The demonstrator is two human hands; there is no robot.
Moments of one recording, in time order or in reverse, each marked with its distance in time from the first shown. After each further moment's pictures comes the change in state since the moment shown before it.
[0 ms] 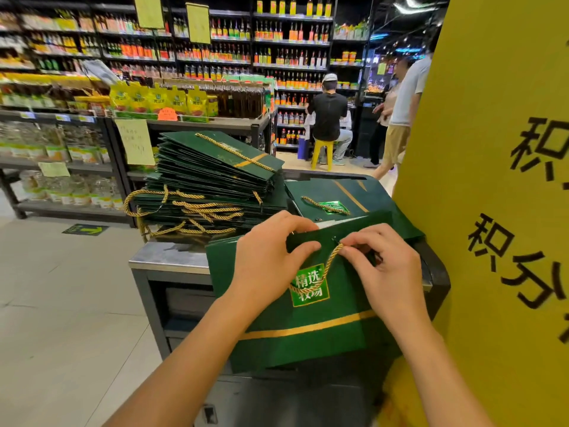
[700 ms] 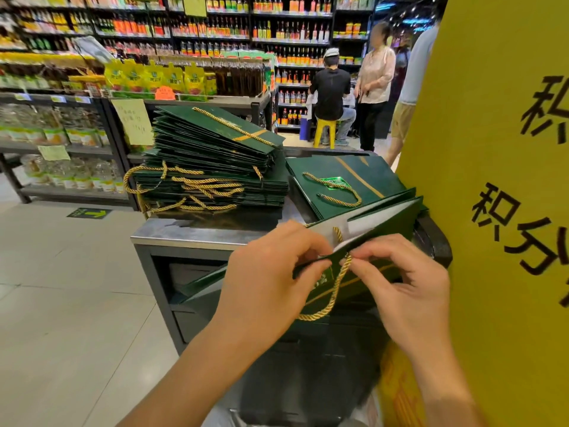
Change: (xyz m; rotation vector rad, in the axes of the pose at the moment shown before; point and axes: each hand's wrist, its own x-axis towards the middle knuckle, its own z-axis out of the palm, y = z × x) left_hand -0.061 0.044 -0.031 -0.012 -0.018 0.140; right_hand -0.050 -0.036 -0.024 0.311 0.048 -0.026
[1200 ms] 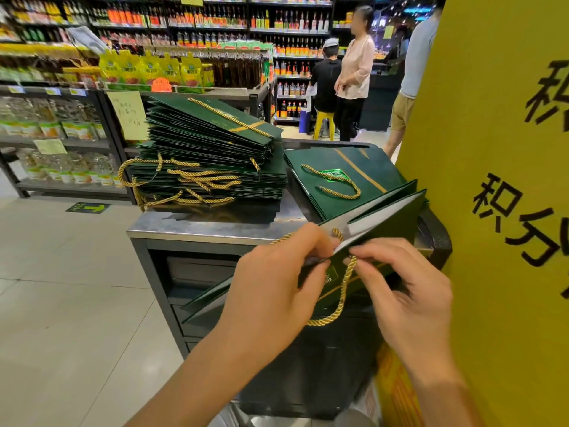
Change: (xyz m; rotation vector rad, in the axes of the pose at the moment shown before) left_hand -0.012 0.011 0.006 -0.154 -0.084 -0.075; right_hand -0.015 -0.002 -0.001 -0.075 -0.001 -0.090
